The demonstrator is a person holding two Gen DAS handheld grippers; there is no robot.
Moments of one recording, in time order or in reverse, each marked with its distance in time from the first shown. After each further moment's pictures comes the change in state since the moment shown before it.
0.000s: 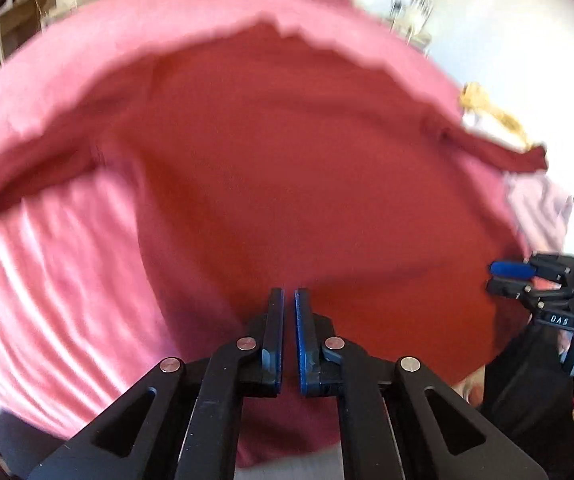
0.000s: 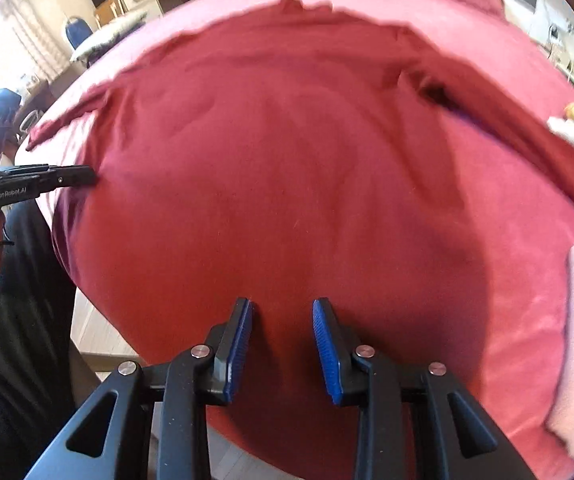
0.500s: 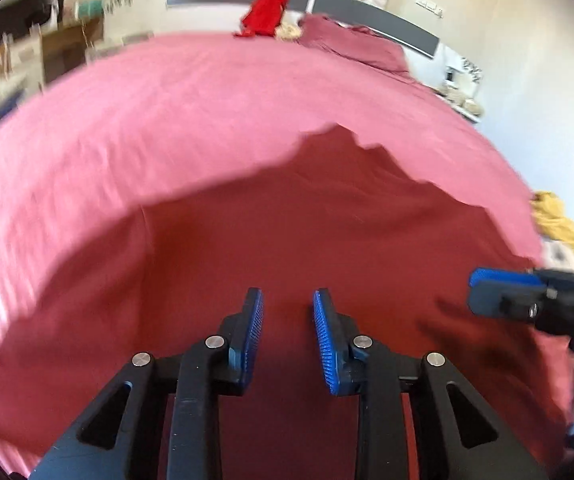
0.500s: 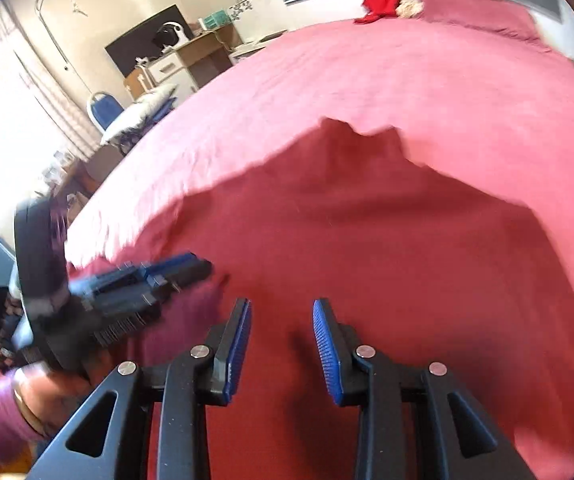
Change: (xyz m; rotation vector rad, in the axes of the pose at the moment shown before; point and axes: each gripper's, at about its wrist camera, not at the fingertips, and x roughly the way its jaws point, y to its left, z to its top) left arm 0.128 0.037 0.156 -0.062 -0.185 0.241; right arm 0.106 0.002 0.256 0.045 -0.120 0.278
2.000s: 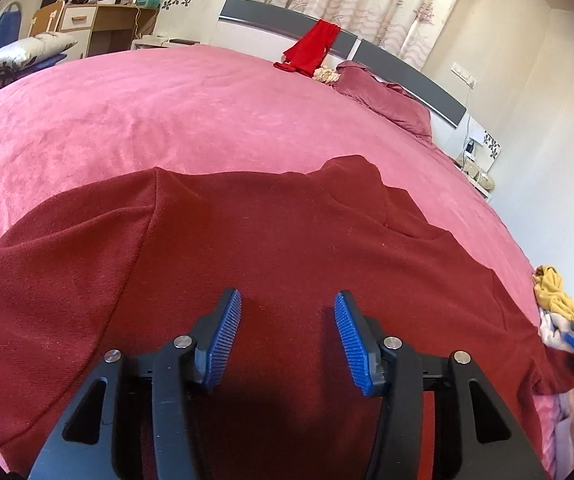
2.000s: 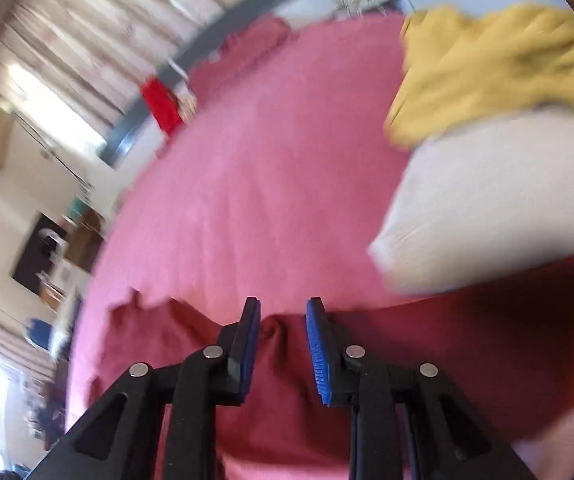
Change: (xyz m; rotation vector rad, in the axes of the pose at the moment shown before) left arm 0.025 0.000 -0.021 -0.259 -0.130 -0.095; right arm -0.235 -0.235 -0.144 0.650 -0.462 -0.237
